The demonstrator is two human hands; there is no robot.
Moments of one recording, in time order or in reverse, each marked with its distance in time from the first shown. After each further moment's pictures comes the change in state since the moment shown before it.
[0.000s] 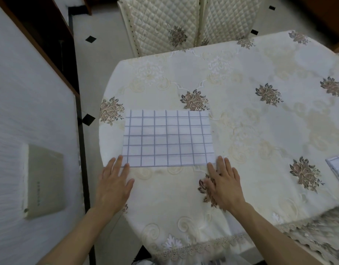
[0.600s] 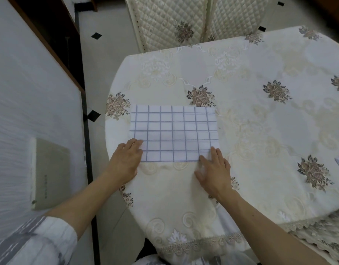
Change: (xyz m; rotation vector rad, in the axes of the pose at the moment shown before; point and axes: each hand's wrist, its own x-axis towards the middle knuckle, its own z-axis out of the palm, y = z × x) left_hand 0.061 -0.002 -0.033 0.107 -0.073 0.318; right_hand 0.024 -0.054 -0.011 0.063 0.009 0.023
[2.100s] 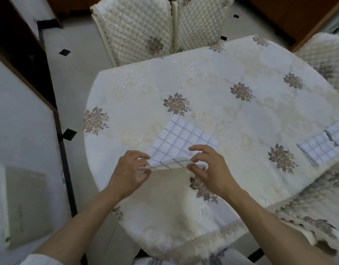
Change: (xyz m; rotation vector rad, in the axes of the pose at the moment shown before) left_hand 0.006 0.044 -0.029 -0.737 0.337 0.103; right_hand -0.042 -0.006 -0.093 0.646 0.266 -0.220
